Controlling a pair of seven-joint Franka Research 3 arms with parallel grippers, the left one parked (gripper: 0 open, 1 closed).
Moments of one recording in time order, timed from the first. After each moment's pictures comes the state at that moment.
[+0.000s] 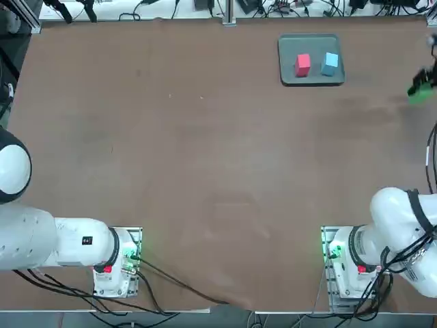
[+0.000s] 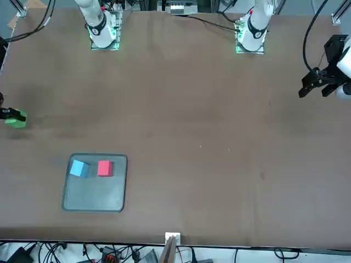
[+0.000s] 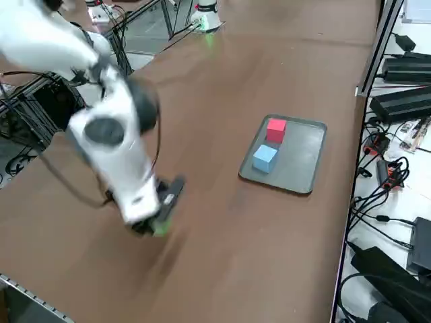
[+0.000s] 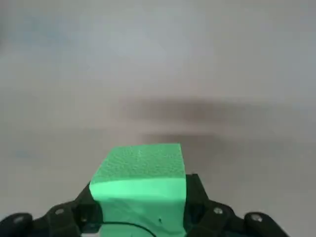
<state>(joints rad) -1.06 0.54 0.61 -1.66 -0.34 2.00 -0.43</state>
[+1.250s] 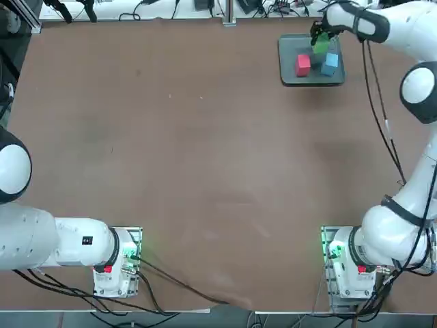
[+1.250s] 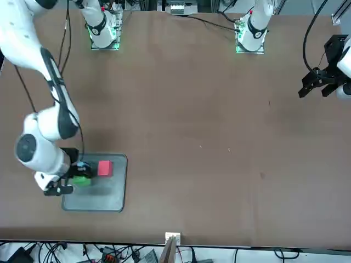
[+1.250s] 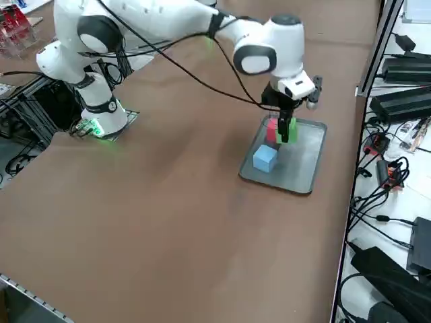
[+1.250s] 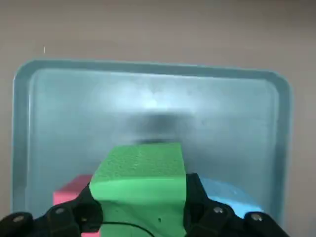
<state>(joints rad) -0.26 0.87 0.49 -1.30 -0.44 2.19 0.25</state>
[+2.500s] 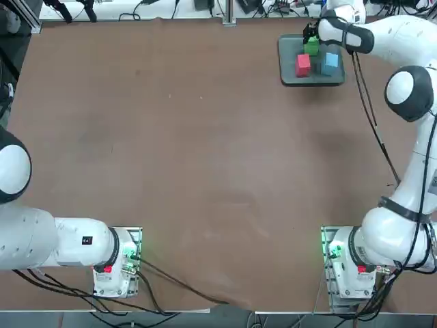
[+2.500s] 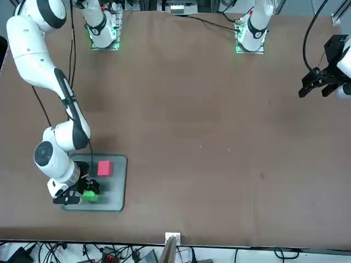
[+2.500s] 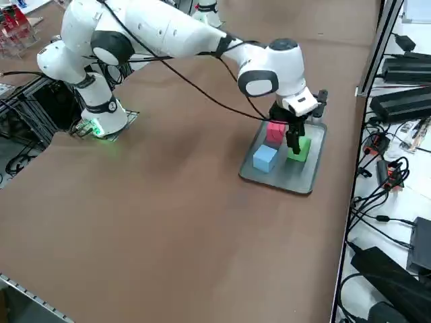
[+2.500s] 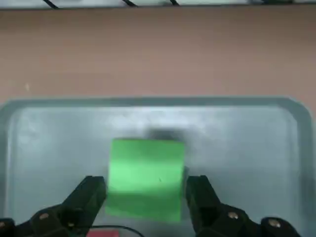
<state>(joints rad) -0.22 0.94 0.43 -1.24 -0.44 2.29 0.28</state>
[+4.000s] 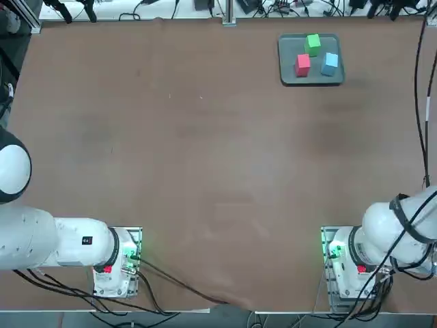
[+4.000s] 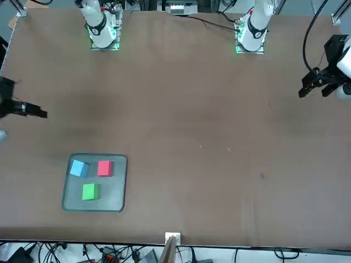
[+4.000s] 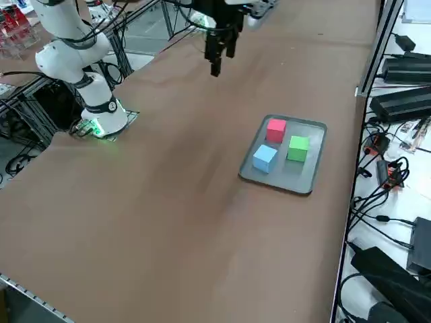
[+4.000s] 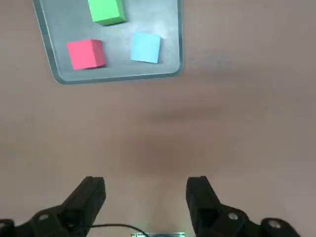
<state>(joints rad) -0.40 0.37 0.39 -1.21 -0.08 1.36 0.06</state>
